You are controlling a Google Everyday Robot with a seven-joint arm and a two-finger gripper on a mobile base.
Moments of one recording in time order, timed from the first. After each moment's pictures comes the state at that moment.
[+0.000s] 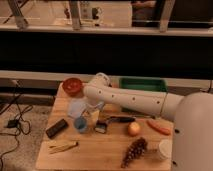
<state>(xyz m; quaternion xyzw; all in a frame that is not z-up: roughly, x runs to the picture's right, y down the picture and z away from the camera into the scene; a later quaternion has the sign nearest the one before) -0.091 0.113 0.820 -0.23 -0.17 -0.20 0.94</state>
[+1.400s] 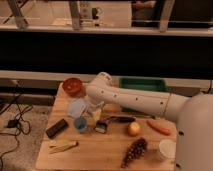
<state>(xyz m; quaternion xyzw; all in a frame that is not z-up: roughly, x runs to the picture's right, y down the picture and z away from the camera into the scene) -0.082 0.104 0.815 -0.22 -0.17 -0.18 0.94</state>
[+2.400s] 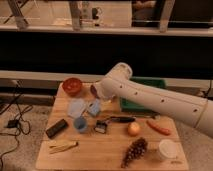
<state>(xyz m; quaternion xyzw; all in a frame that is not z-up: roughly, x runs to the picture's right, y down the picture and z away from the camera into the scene) -0.019 0.029 0.747 -0.12 -0.18 -0.12 0.97</state>
